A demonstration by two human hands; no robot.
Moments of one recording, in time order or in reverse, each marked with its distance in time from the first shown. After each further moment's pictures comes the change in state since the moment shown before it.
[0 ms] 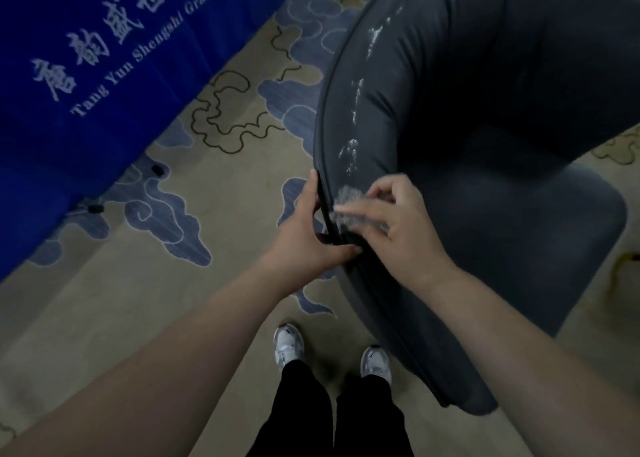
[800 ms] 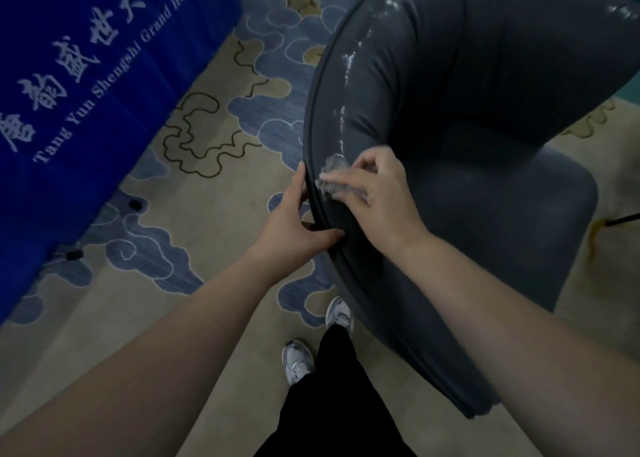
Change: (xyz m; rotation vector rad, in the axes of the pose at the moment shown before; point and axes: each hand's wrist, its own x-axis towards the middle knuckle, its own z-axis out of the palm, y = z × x) left_hand 0.050 0.021 -0.042 -0.045 -0.095 0.017; right_hand 0.069 -0.011 0.009 -0.074 0.164 0.111
